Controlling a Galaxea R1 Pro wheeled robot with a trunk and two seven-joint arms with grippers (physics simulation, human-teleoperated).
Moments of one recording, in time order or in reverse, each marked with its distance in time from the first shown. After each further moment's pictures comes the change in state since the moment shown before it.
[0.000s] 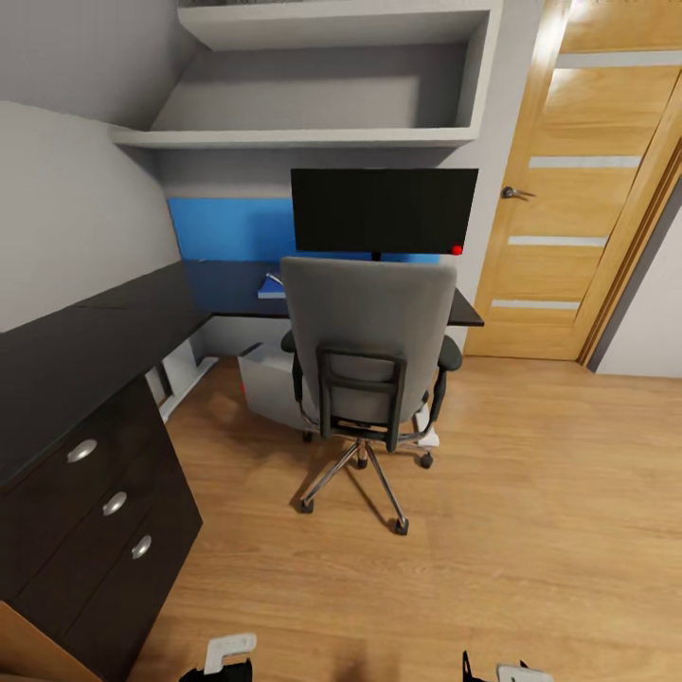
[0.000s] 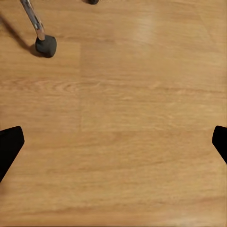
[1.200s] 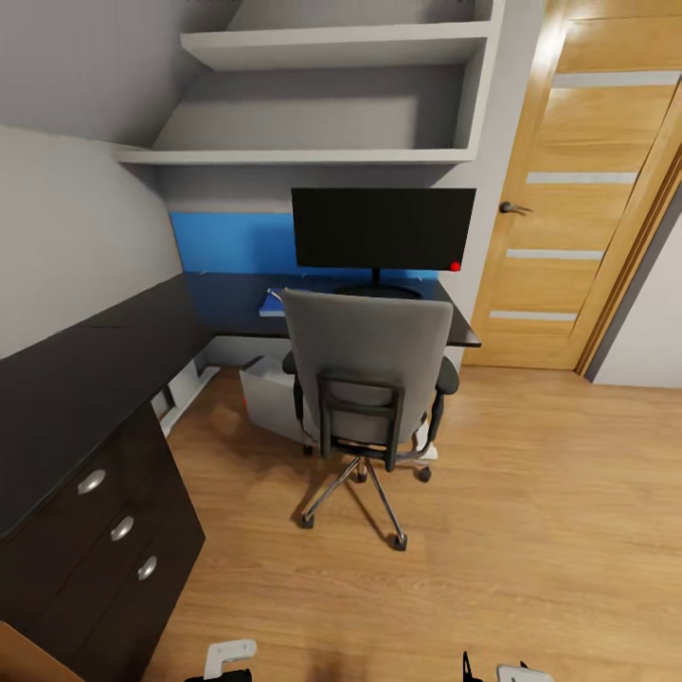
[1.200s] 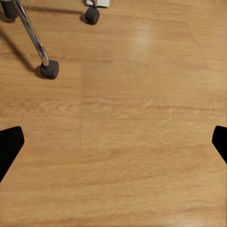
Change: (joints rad) left arm 0.001 0.000 0.002 0.000 -0.002 0.056 0.000; right arm 0.001 -0.001 -0.001 0.000 0.000 0.000 0.000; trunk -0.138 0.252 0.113
